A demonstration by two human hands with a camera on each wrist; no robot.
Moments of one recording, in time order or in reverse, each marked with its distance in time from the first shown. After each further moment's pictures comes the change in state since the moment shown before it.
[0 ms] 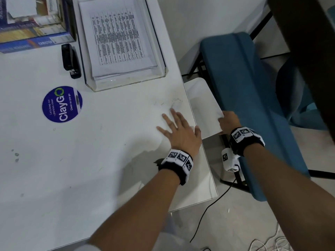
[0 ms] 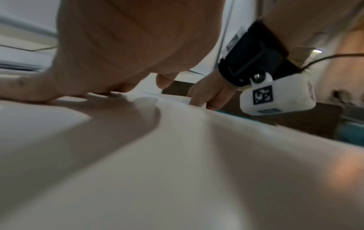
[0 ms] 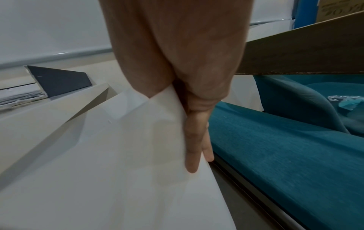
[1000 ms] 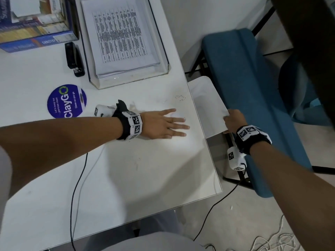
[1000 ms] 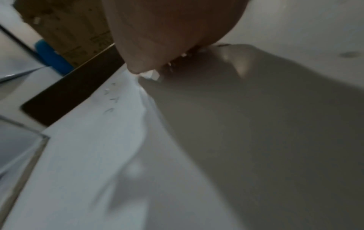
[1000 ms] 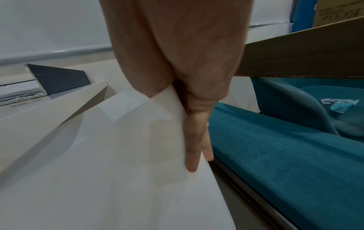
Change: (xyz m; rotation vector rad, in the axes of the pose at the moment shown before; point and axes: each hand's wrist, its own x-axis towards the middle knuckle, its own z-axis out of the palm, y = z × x) left_hand 0.078 -0.118 -0.075 0.828 -0.079 1.476; right_hand -0.007 0.007 -0.001 0.004 0.018 0.021
